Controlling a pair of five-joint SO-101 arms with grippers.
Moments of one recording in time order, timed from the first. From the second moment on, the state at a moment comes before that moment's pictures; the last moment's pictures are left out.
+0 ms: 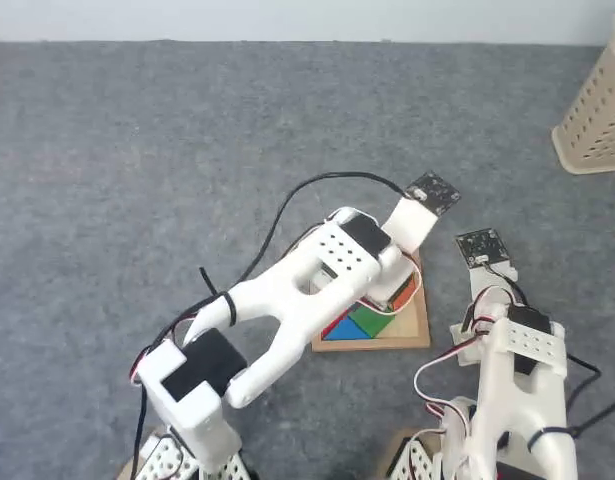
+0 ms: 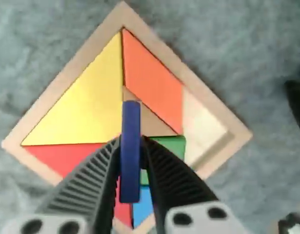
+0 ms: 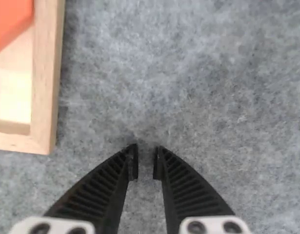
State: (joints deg) left arm 39.9 12.6 12.2 67.0 7.3; right arm 15.5 -35.8 73.6 49.8 31.8
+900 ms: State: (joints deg) left arm 43.6 16.1 12.4 65.5 7.5; right arm 15.5 -35.8 73.6 49.8 31.8
